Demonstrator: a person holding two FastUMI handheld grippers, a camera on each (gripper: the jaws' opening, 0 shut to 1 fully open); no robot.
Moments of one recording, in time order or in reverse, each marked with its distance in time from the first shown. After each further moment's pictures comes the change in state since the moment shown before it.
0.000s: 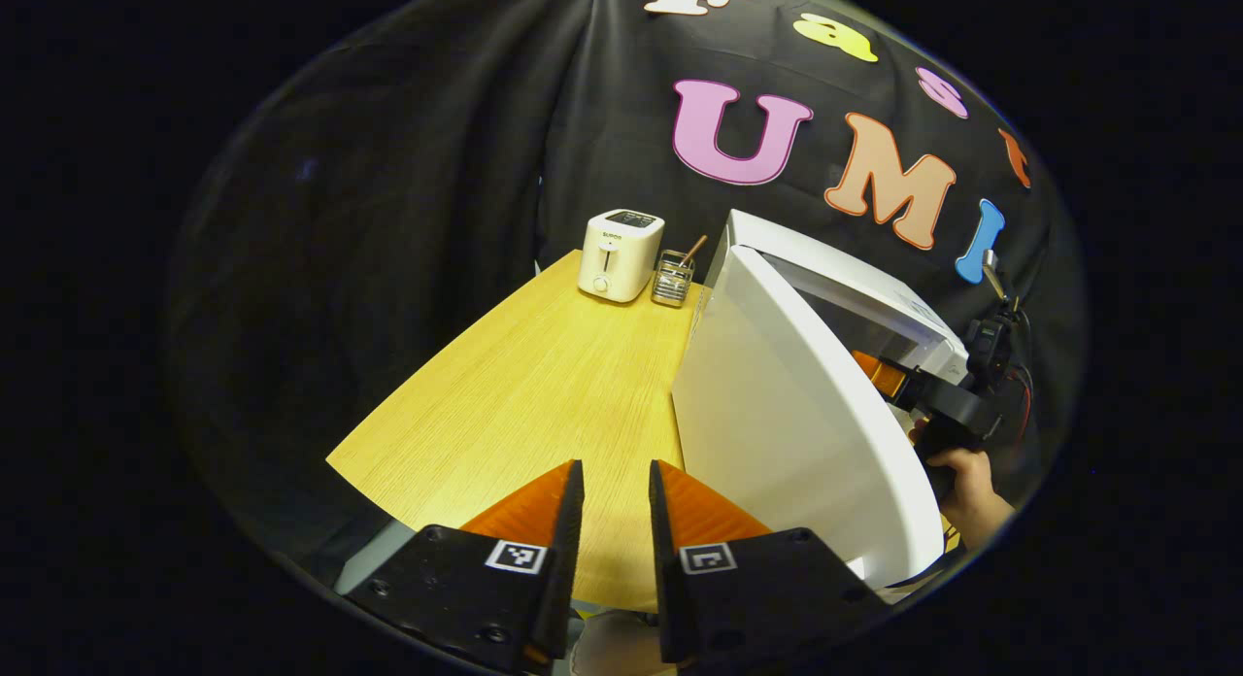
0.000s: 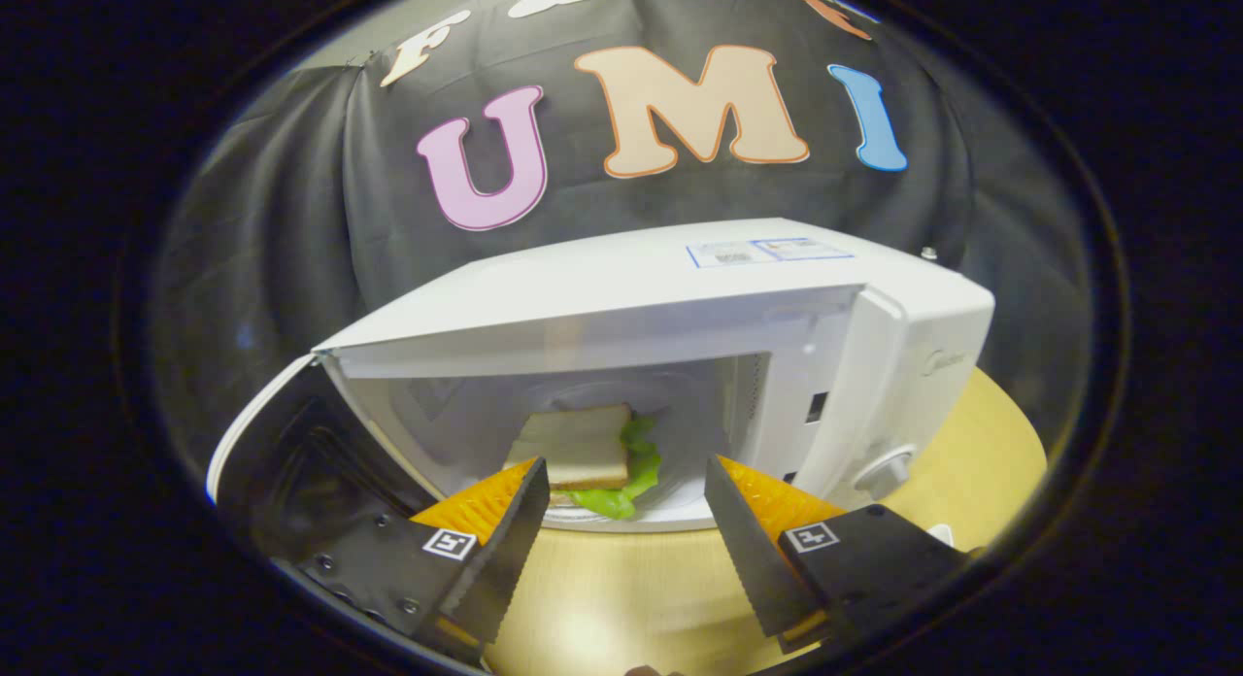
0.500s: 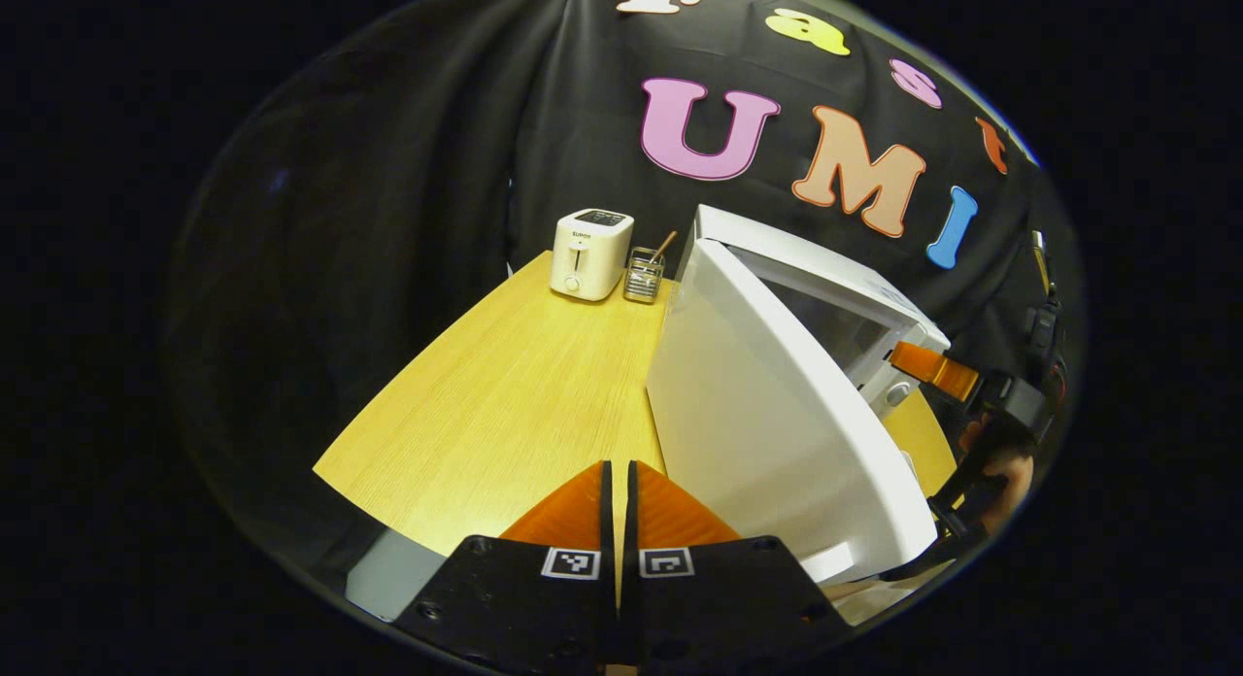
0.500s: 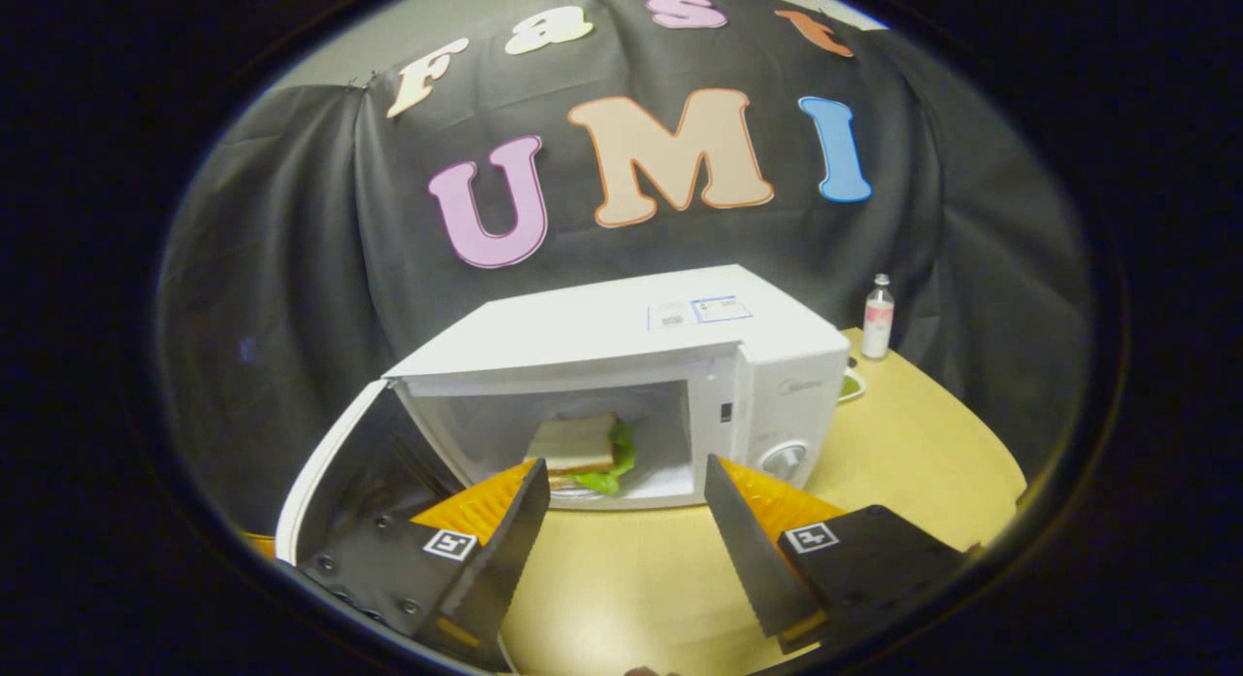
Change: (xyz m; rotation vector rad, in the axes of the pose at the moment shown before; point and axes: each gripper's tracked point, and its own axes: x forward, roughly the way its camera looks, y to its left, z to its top) left arm -0.005 -0.015 -0.005 0.051 0.008 -0.085; right arm -0.104 -0.023 0.027 0.039 -0.051 -0.022
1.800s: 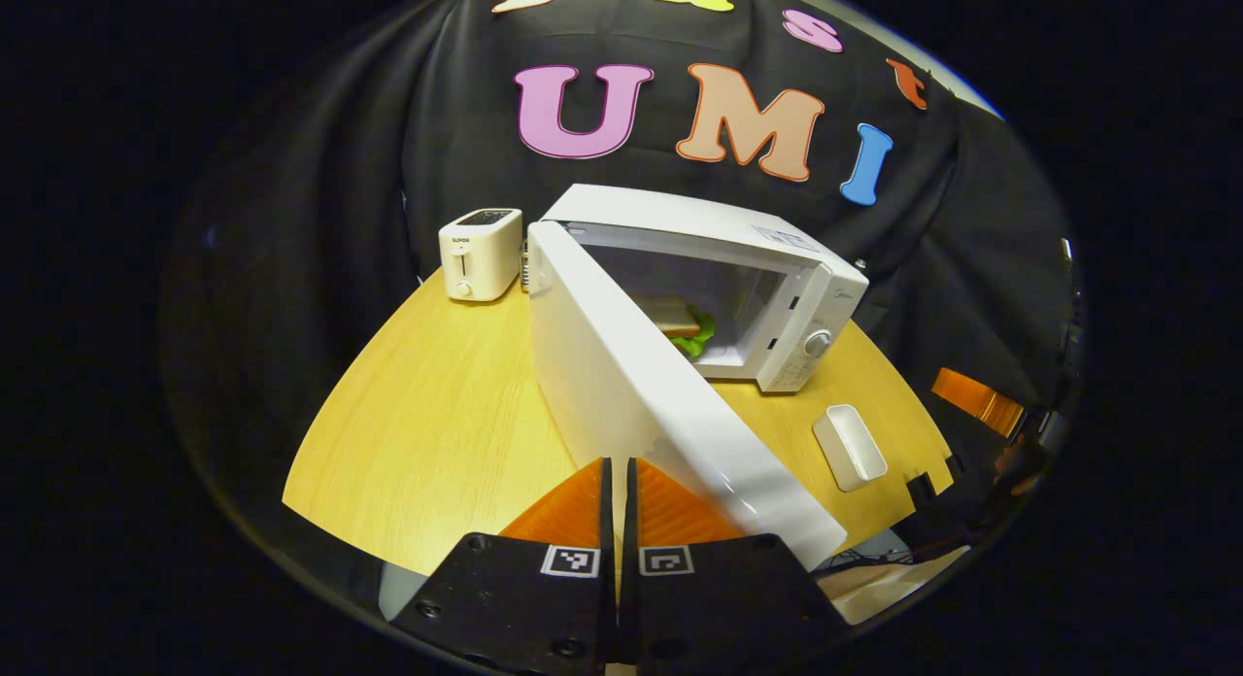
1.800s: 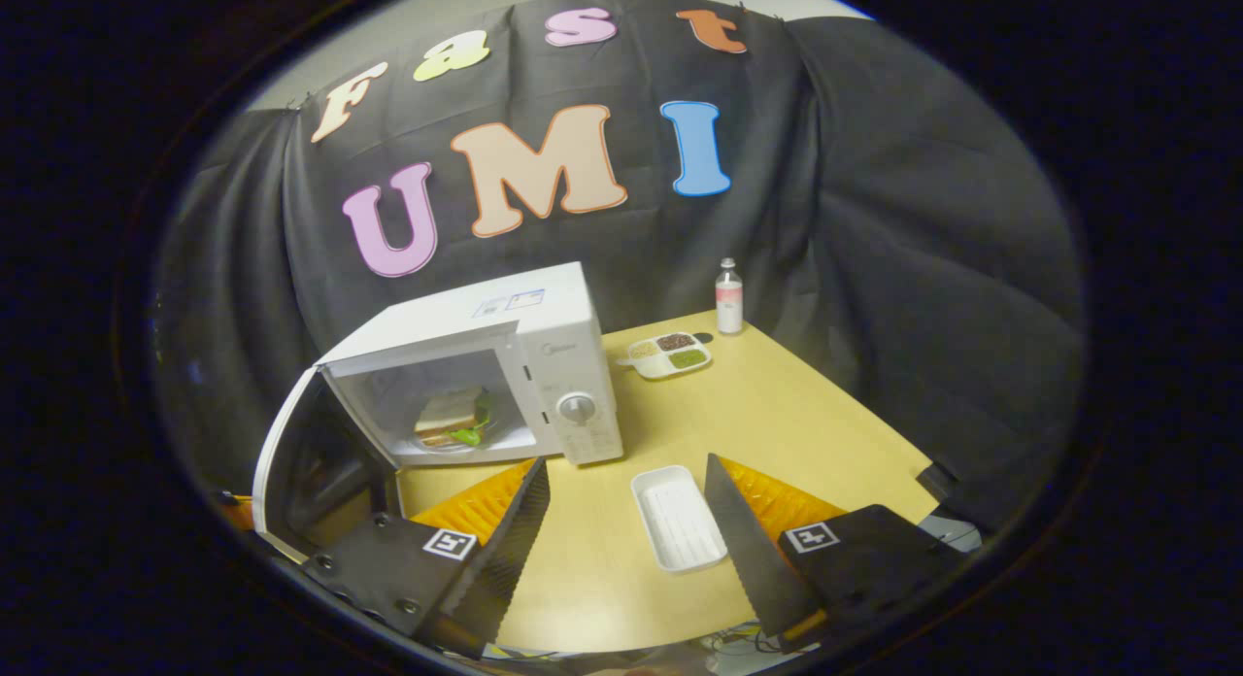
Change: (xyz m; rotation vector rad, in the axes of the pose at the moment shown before) left arm -0.002 -0.115 -0.020 0.196 0.065 -0.153; right arm -0.116 -0.164 -0.009 0.045 0.011 -0.242
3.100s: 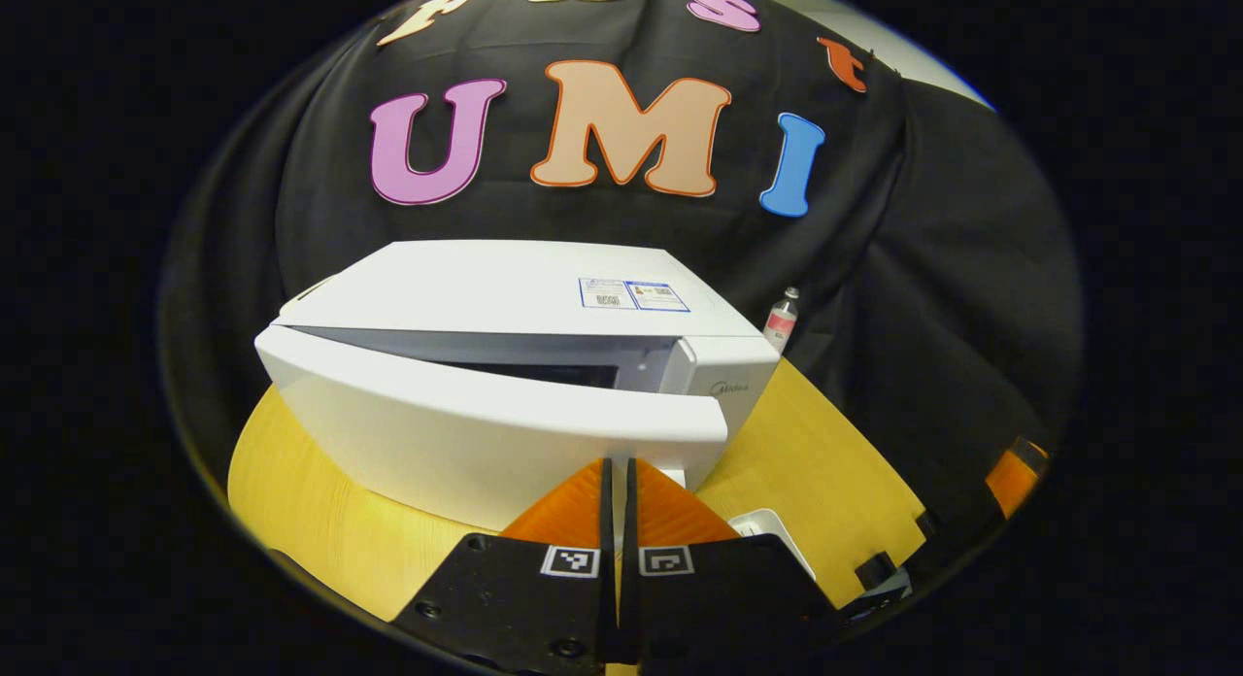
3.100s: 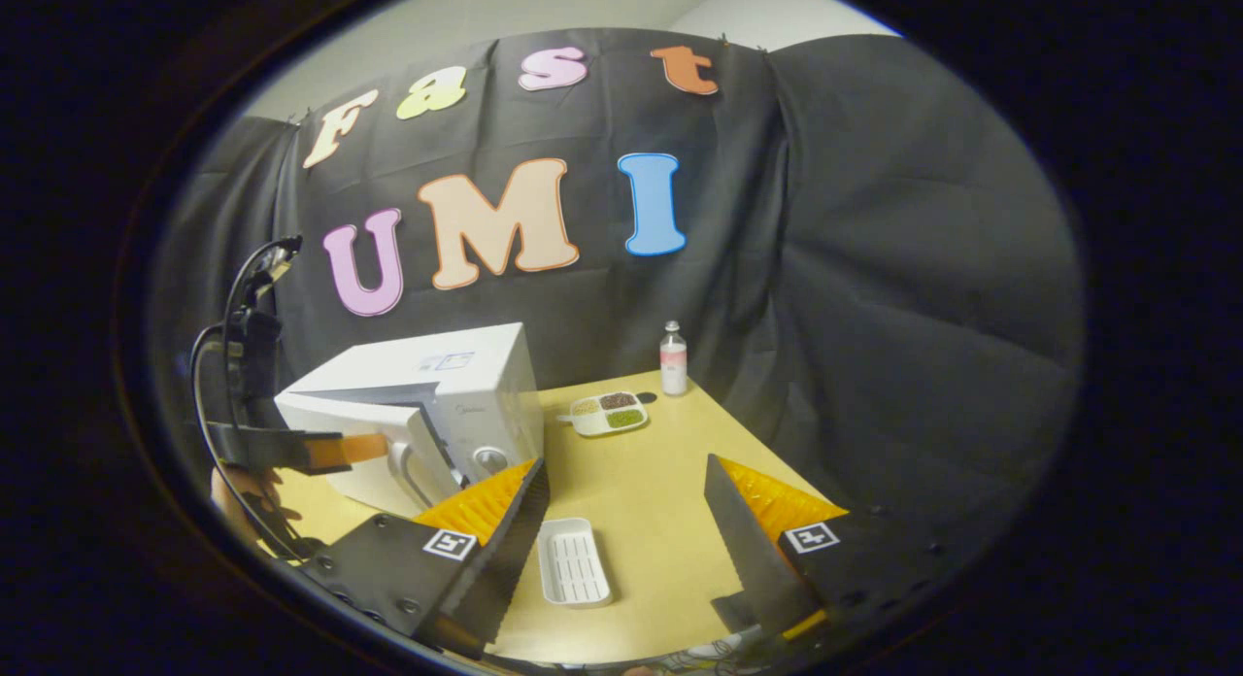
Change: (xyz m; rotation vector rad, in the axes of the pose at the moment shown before) left arm 0.148 -0.184 0.101 0.078 -0.122 -0.137; right arm -0.013 -0.098 0.063 -0.051 -0.159 -0.038
